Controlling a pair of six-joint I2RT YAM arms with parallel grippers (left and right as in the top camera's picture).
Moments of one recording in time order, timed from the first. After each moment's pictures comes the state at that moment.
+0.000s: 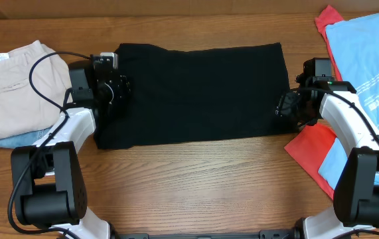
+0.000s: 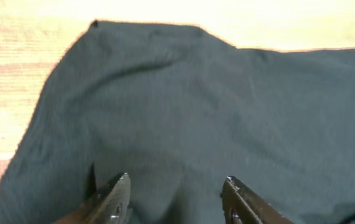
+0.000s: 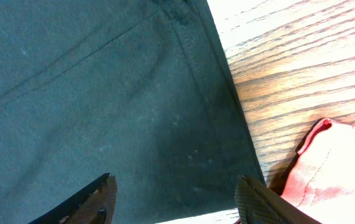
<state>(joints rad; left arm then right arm) 0.08 1.80 1.00 0.06 0.37 -0.01 -0.05 1.74 1.18 -0.77 -0.08 0.28</state>
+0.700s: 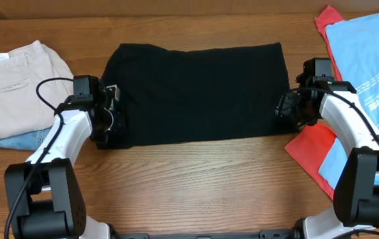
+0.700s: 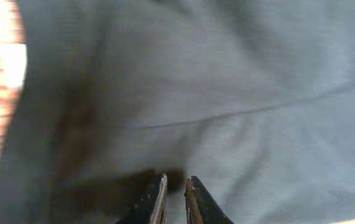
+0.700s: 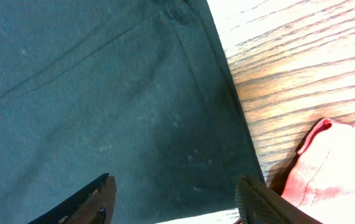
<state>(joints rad) 0.08 1.70 1.01 -0.59 0.23 -0.07 -0.05 1.74 1.18 -0.77 -0.08 0.28</state>
